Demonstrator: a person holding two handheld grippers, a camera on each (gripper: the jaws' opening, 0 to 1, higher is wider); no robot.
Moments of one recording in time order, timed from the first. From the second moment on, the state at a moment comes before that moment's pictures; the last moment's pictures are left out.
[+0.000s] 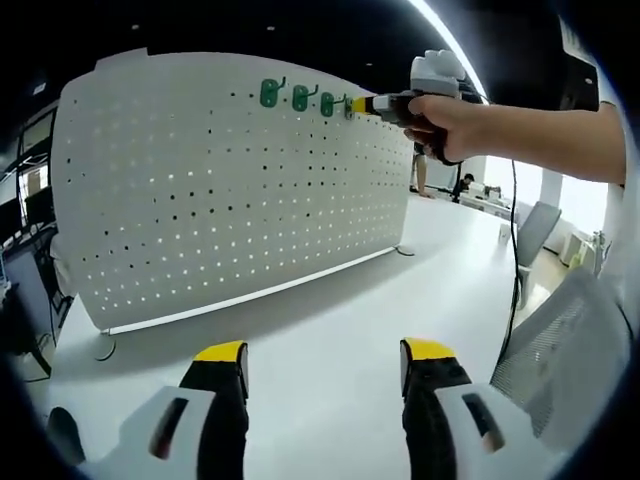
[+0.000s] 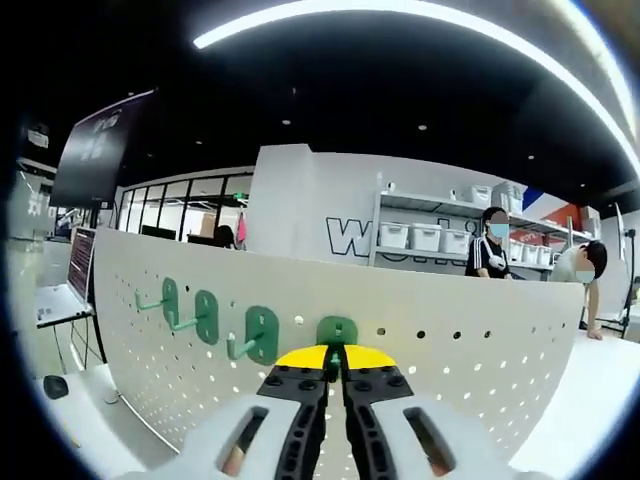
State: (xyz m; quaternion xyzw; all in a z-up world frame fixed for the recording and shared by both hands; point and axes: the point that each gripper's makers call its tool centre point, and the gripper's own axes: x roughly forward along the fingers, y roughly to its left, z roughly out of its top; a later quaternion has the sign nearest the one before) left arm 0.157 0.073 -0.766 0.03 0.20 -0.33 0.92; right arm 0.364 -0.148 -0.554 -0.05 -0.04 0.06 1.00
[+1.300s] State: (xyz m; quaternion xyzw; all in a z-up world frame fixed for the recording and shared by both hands) left arm 0.158 0.075 -0.761 0.03 0.19 -0.33 0.93; right arm 0.345 -0.130 -0.576 -0.02 -0.03 0.20 0.98
